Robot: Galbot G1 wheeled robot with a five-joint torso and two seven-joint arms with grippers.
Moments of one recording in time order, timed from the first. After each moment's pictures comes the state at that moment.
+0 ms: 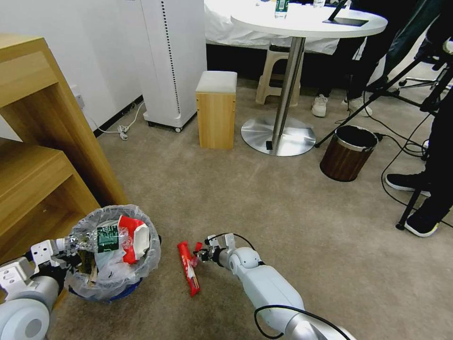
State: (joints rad) left arm 1.66 -1.17 -0.97 -2.21 -0.88 0.61 -0.40; right arm -0.70 1.61 -0.02 0.81 0.39 -0.39 -0.28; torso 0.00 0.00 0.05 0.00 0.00
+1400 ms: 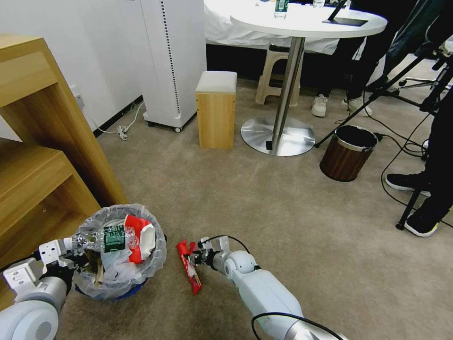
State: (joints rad) left arm 1.65 -1.19 -0.93 -2.23 -0.82 0.60 -0.40; right arm -0.74 1.61 -0.06 0.83 0.39 -0.38 -0.29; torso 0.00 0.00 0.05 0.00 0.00
